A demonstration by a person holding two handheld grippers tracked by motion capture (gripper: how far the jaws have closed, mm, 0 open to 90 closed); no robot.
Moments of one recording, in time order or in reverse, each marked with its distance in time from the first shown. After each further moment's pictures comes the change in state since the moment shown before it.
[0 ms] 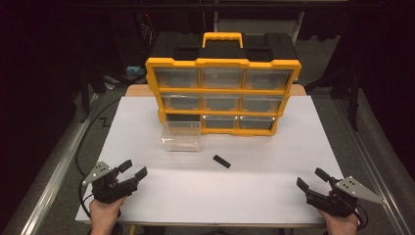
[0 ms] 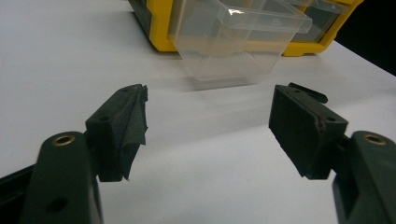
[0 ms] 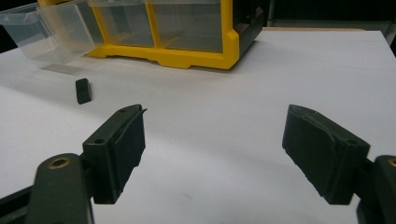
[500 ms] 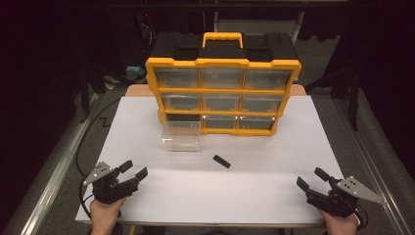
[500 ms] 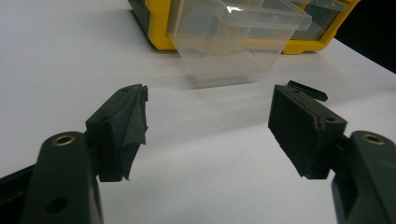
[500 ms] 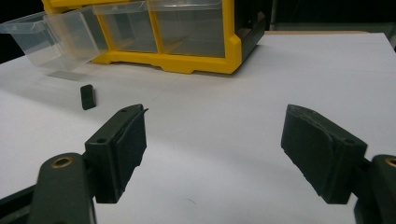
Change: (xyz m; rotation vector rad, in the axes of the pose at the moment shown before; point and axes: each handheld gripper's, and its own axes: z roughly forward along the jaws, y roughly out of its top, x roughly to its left) left arm -0.001 0.000 0.001 0.010 -0.001 0.007; right arm 0.000 0.000 -0.001 -0.020 0.009 0.014
